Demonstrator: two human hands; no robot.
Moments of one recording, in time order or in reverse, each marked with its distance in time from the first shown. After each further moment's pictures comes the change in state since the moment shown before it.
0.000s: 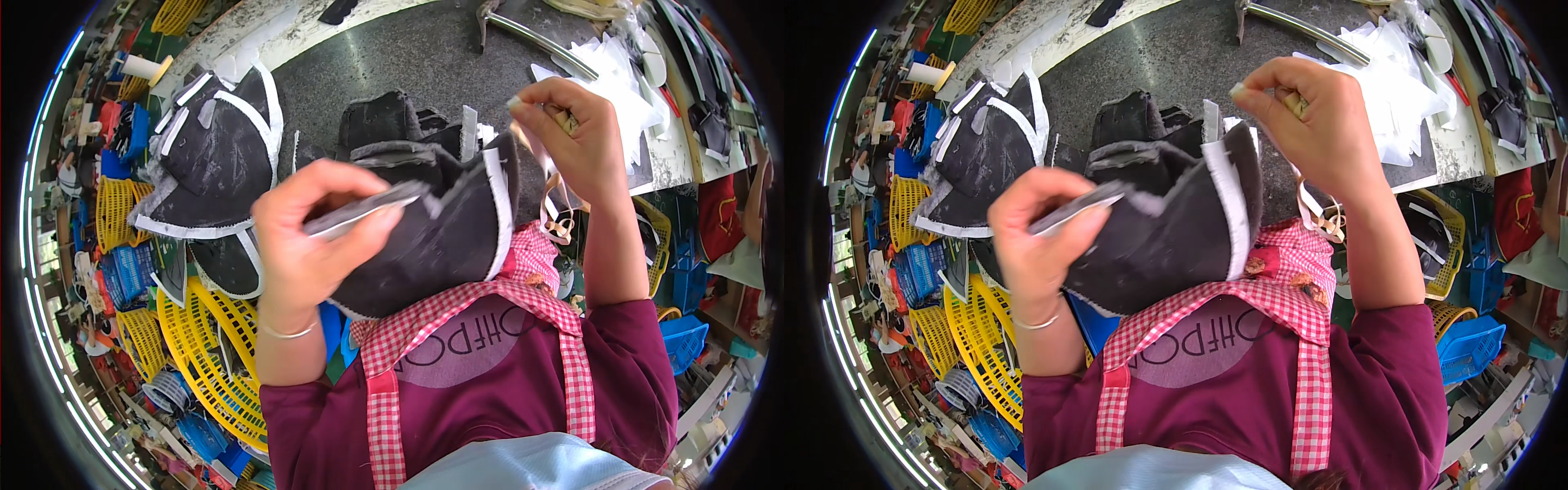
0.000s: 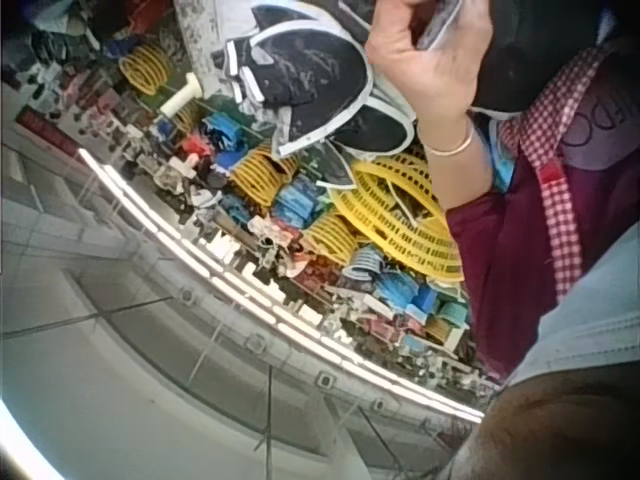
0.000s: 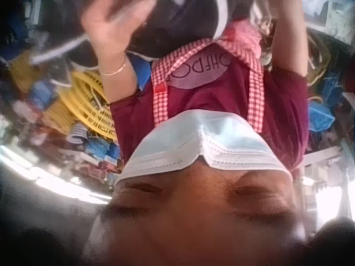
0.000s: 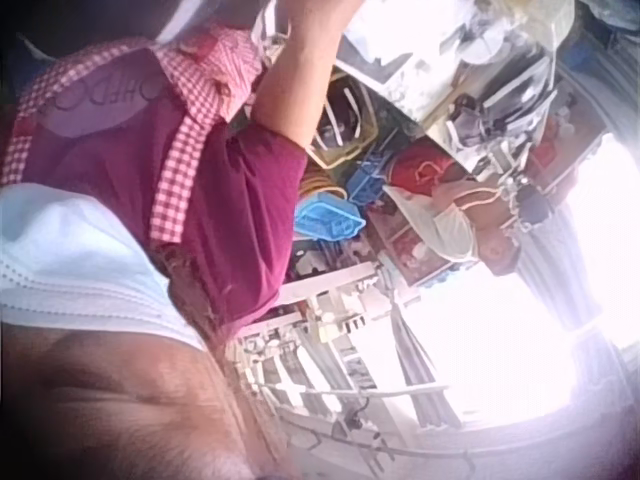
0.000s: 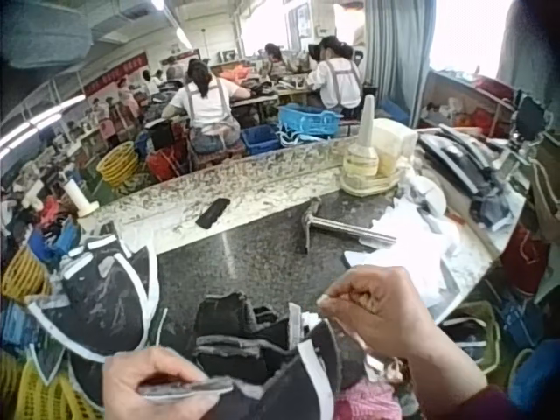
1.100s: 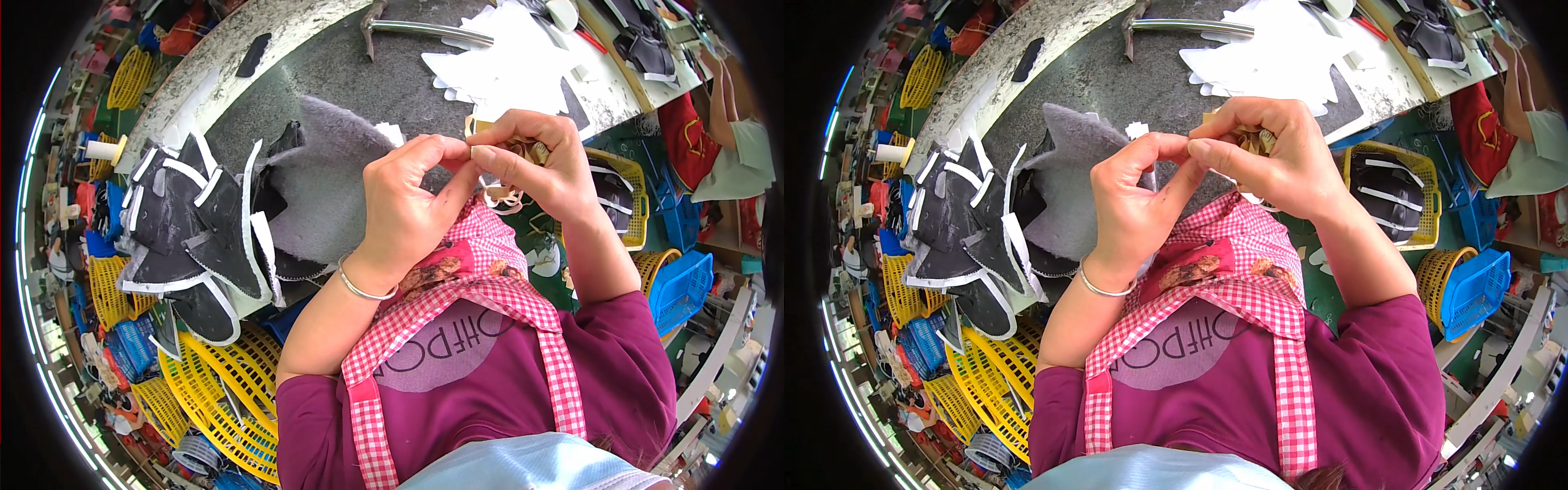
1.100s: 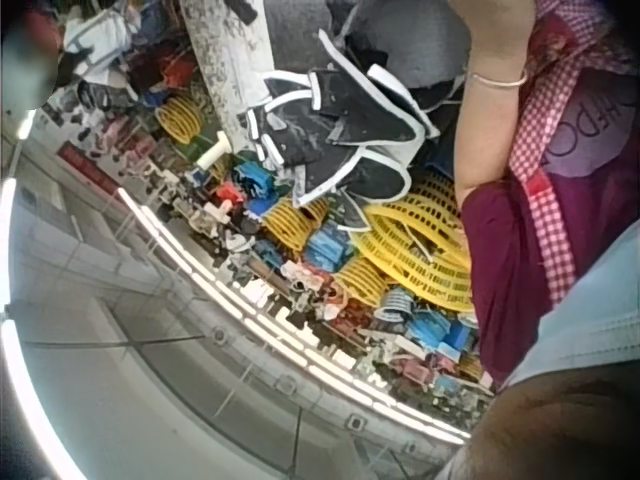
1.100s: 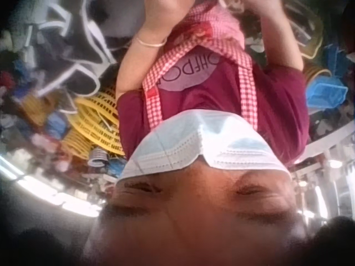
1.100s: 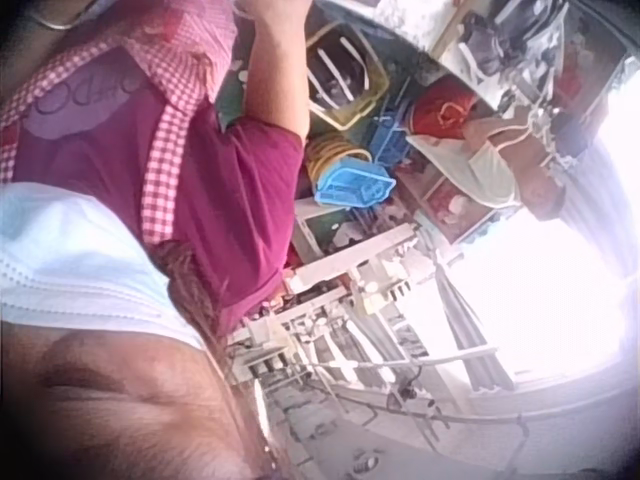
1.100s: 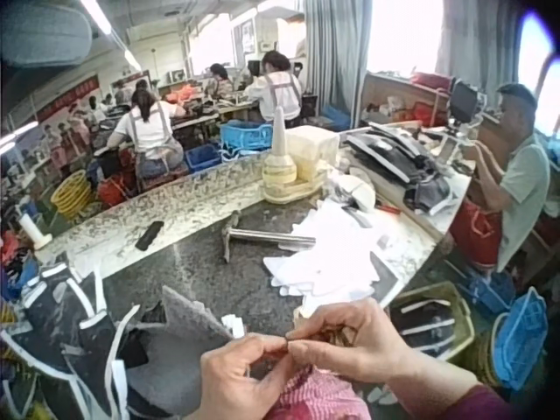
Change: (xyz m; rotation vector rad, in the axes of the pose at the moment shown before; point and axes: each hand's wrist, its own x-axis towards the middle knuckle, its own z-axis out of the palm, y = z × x) left_hand 0.047 -0.011 0.169 -0.019 -0.104 0.453; right_hand -0.069 0.023 -0.052 0.373 -0.051 0.151
